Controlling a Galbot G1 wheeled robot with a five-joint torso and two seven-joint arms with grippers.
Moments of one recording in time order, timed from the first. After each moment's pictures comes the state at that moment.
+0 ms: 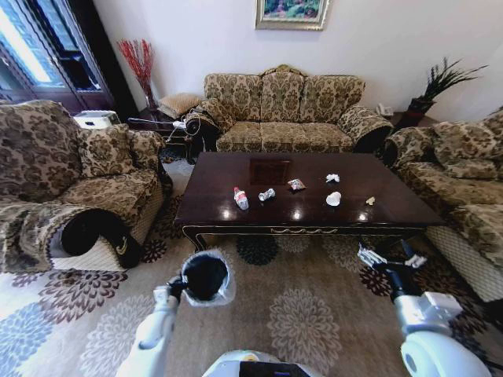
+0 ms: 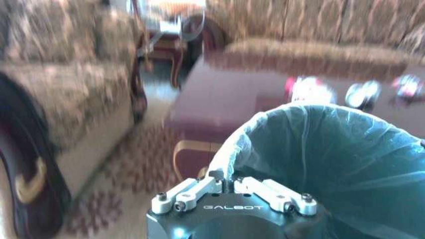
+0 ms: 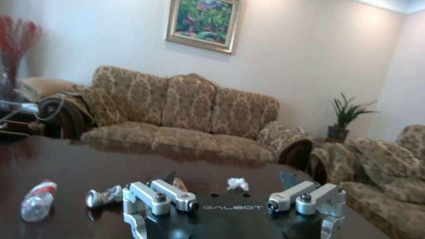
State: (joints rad) left arm 1.62 -1.42 -0.73 -2.04 -0.27 0.27 0.01; right arm -1.71 1.21 0.88 2.39 0.35 -0.25 0.12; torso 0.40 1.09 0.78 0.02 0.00
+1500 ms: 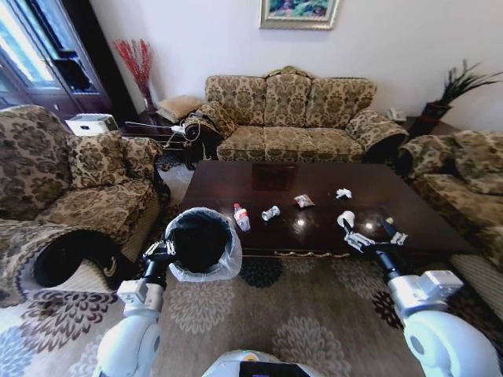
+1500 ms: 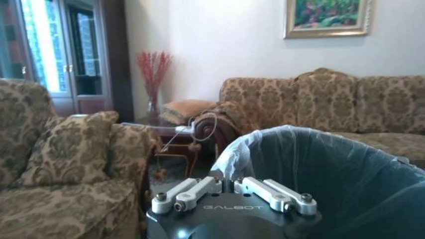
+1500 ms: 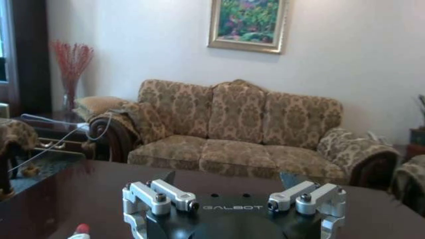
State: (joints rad) left arm 1.69 -1.47 -0.69 -2.38 -0.16 0.18 -0.08; right arm -1.66 1.19 0.87 2.45 0.43 -0.34 0.05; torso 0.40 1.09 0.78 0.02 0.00
